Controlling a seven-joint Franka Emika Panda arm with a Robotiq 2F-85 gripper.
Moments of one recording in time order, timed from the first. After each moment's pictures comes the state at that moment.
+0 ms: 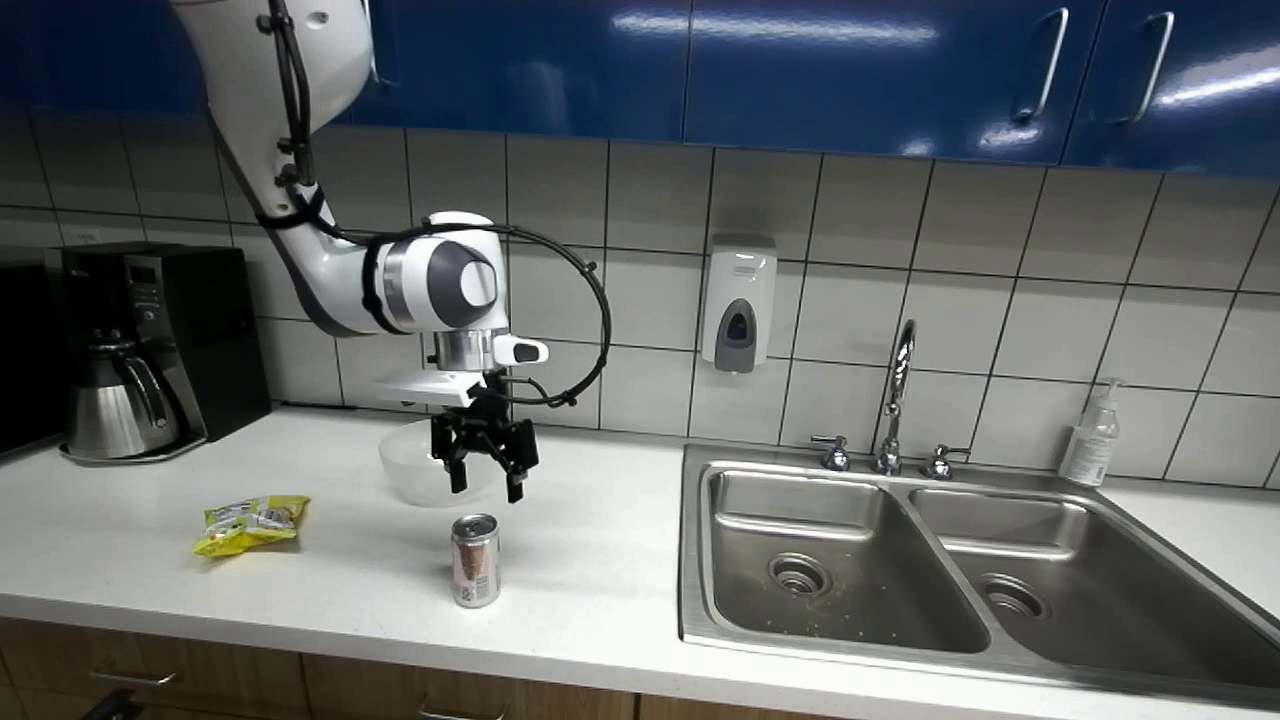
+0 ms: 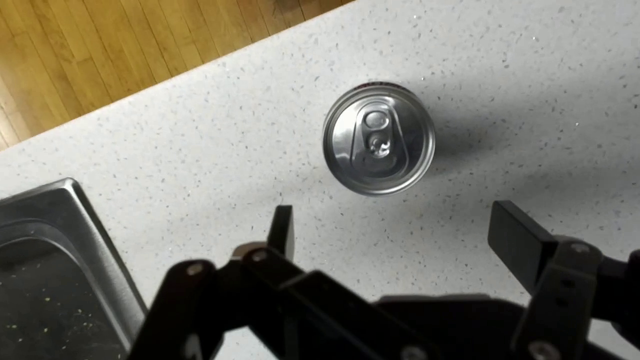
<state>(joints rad) -0.07 0.37 -0.11 -2.23 -0.16 2.49 0.22</state>
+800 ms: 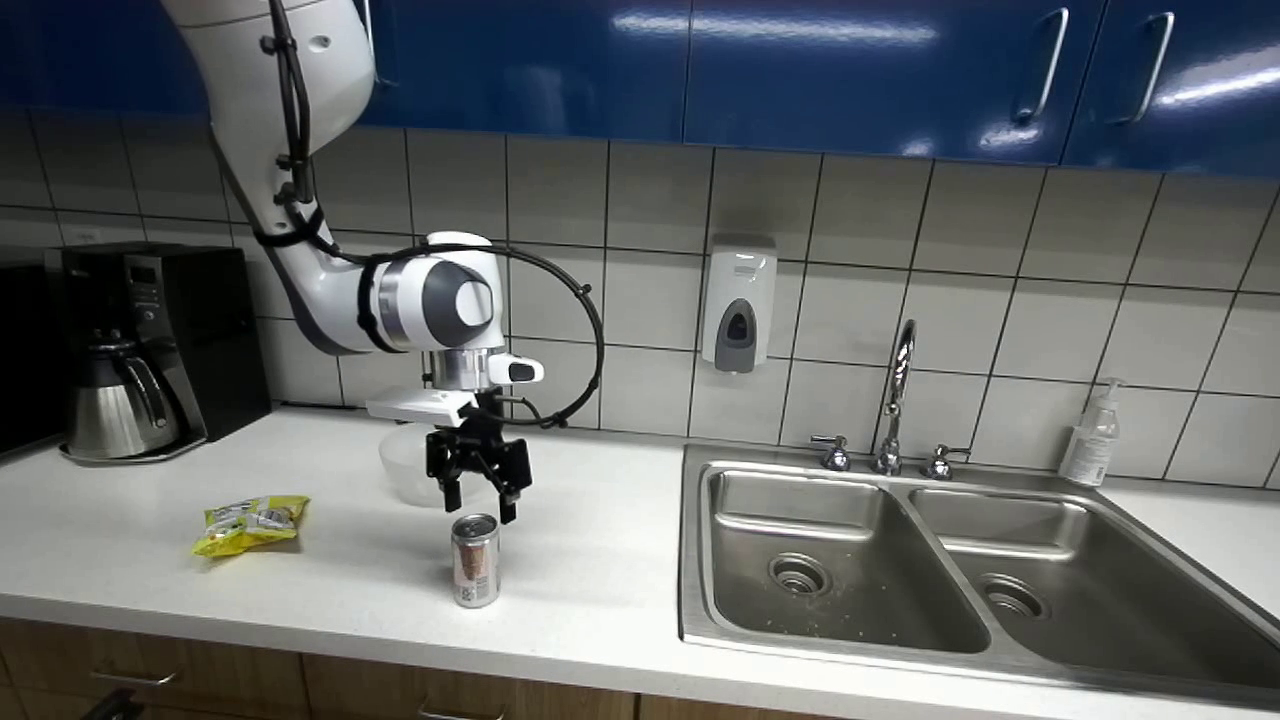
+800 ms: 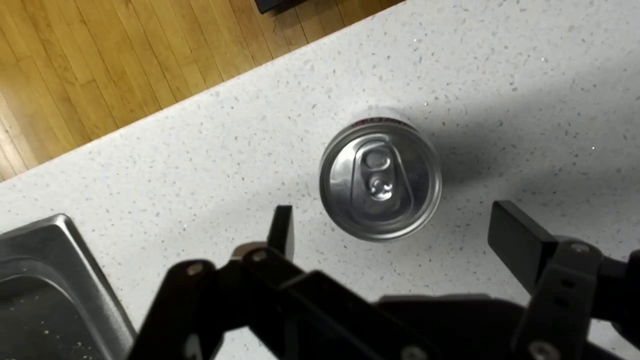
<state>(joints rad) -0.05 0.40 -0.14 -2.25 -0.14 2.50 0.25</state>
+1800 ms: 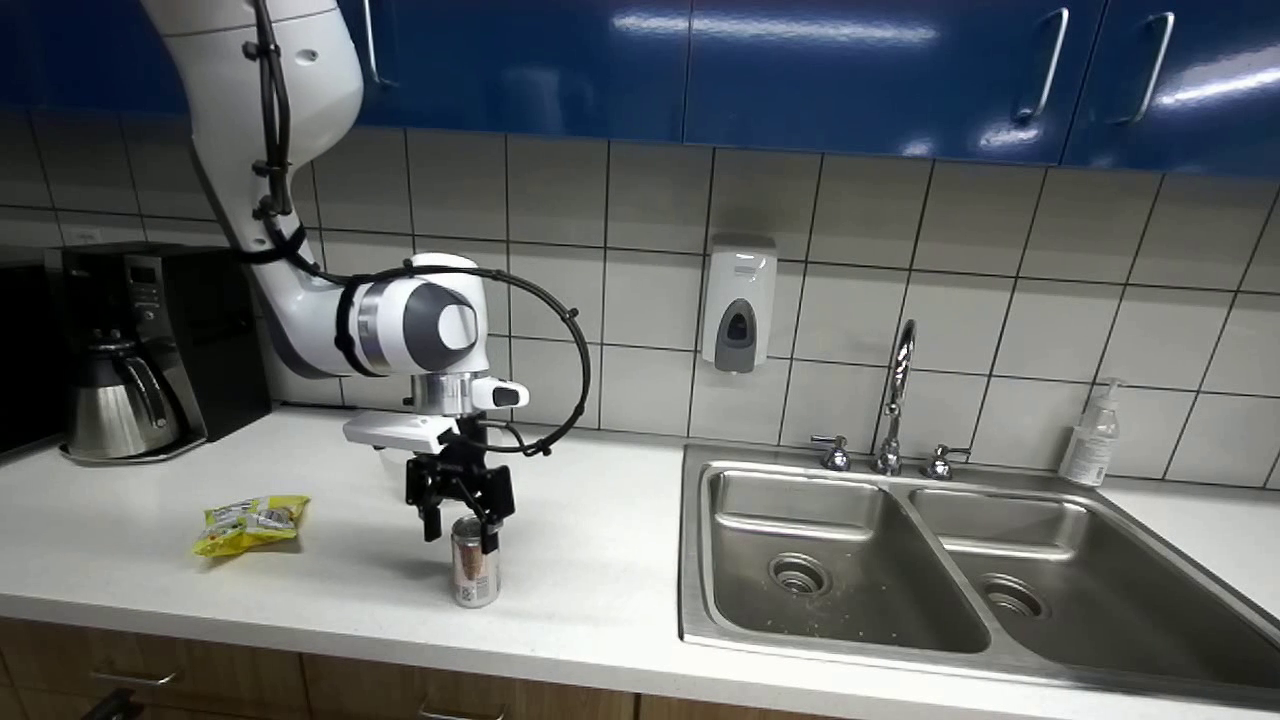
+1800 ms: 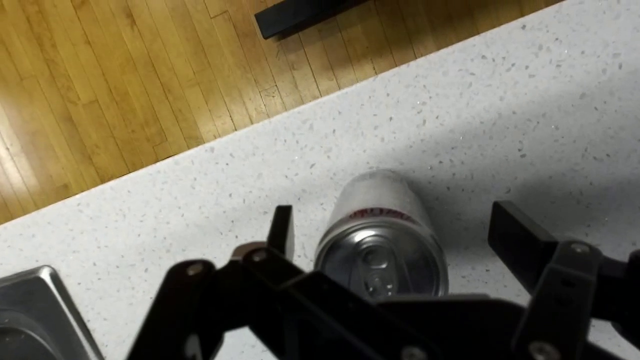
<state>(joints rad) -0.03 0.40 -0.14 -2.32 -0.14 2.54 0.25</state>
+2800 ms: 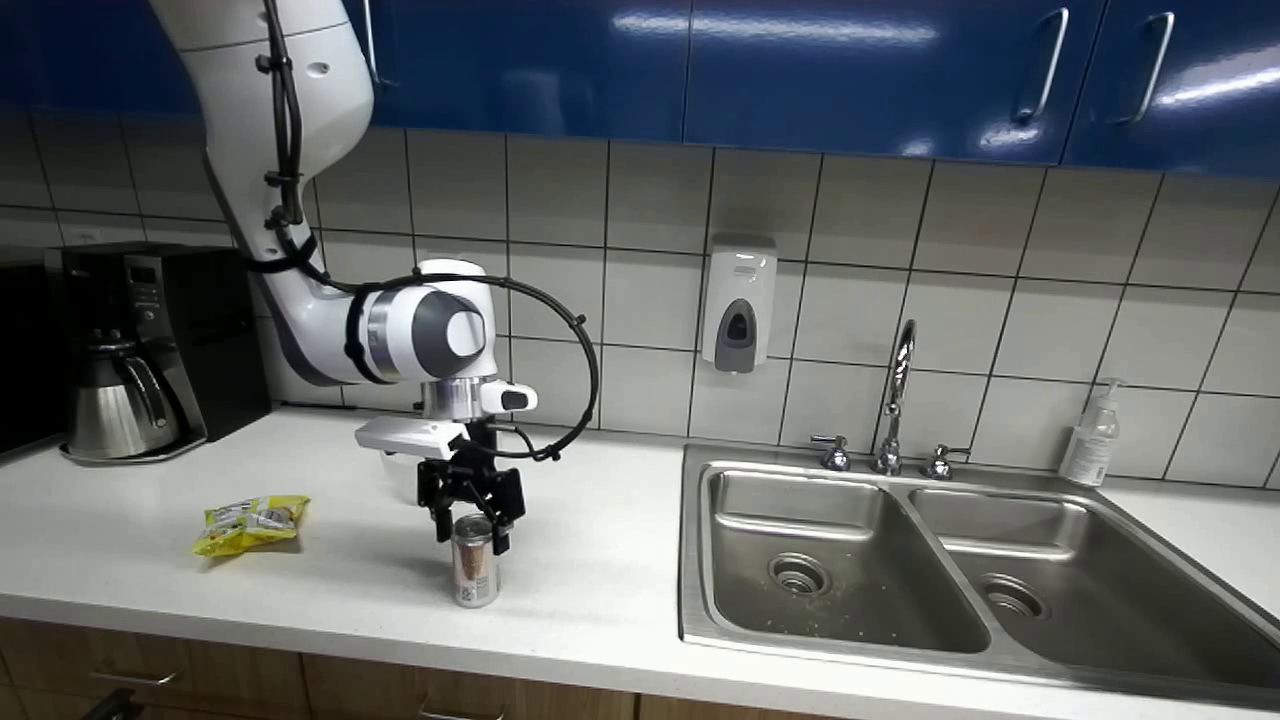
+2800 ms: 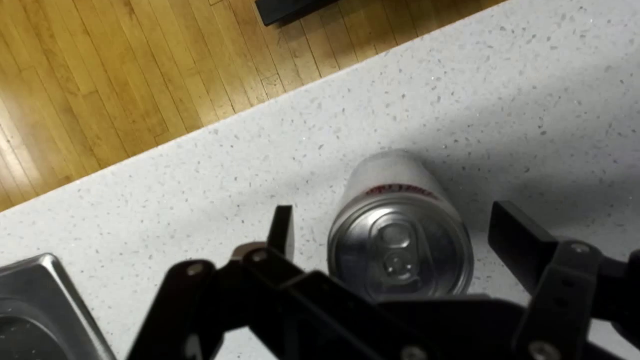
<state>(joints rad) -0.03 0.43 -0.16 -2.31 -0.14 2.58 0.25</state>
